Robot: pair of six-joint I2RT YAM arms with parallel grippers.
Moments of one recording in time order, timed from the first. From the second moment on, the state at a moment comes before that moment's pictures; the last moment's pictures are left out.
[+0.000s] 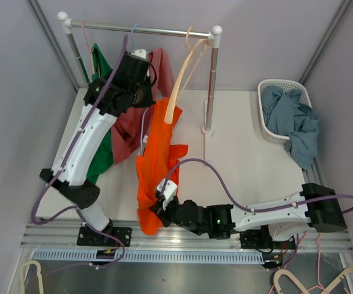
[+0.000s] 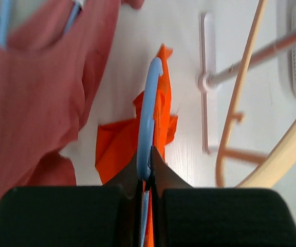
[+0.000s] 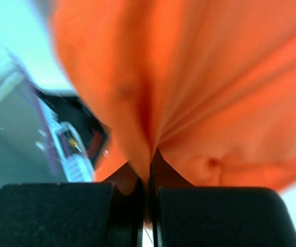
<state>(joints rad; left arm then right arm) -0.56 1.75 2.33 -1.25 -0.32 -0.46 1.61 1.37 0.87 0.27 0.49 0.31</state>
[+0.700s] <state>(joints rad) -0.55 1.18 1.77 -1.04 -0.32 -0.42 1.61 1.36 0.86 0.15 0.27 0.40</state>
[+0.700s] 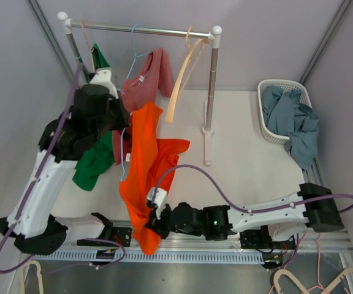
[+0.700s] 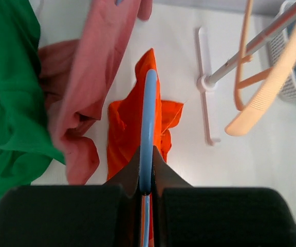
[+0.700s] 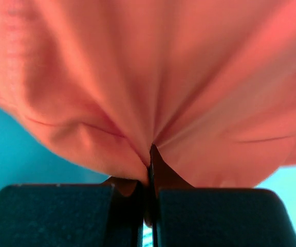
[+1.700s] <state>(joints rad) -0.52 1.04 1.72 -1.07 -0.15 -0.34 1.37 1.39 0.81 -0.14 0.40 0.60</state>
